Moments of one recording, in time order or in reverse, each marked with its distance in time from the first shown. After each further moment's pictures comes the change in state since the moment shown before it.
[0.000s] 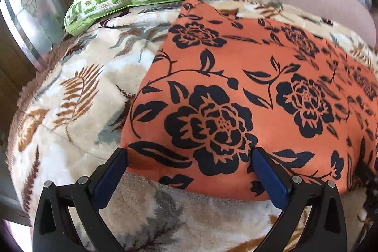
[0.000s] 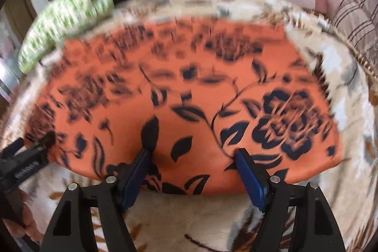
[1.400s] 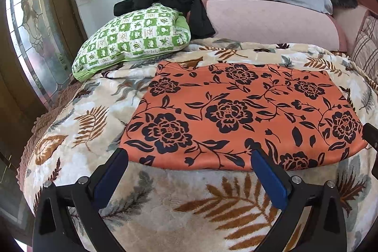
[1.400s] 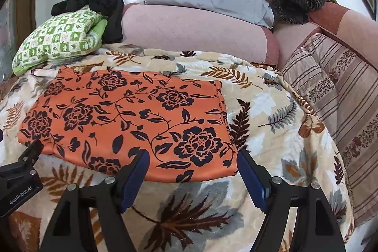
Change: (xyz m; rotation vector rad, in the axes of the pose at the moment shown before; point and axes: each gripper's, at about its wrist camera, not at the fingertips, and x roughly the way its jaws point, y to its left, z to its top) left arm -0.110 -0.051 -0.043 0.107 -0.286 -0.015; right arm -0.120 -0.026 -0.020 -0.071 -0.279 -0.244
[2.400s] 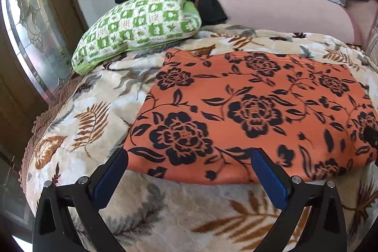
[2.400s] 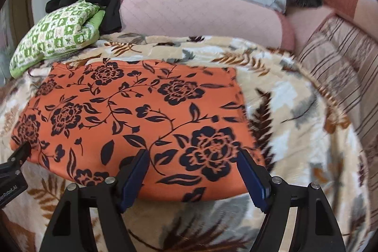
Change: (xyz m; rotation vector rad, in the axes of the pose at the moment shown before) left arm 0.050 0.020 0.013 -0.001 0.079 0.052; right arm 0.068 -0.003 0.006 0.051 0.078 0.100
